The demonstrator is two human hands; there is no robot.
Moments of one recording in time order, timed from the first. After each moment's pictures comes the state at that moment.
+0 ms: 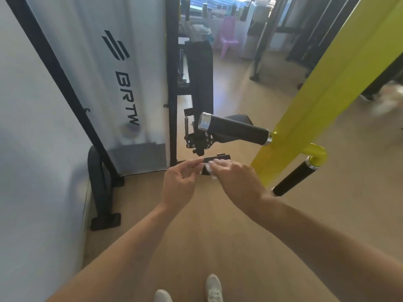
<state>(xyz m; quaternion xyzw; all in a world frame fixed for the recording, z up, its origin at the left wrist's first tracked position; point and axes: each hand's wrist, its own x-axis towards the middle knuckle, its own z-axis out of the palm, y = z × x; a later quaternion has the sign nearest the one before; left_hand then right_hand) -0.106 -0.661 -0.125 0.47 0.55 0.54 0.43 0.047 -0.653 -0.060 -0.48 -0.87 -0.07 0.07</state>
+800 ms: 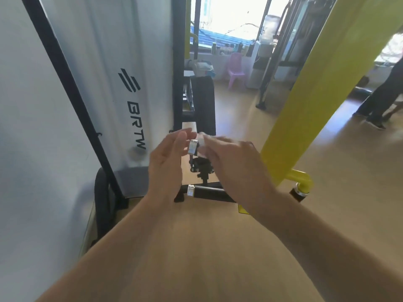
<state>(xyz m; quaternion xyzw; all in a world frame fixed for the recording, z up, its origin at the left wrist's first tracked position) -0.099 -0.652 -0.003 0.44 0.44 0.69 0.37 0.042 -0.651 0.047 -0.46 -0.84 -0.05 0.30</state>
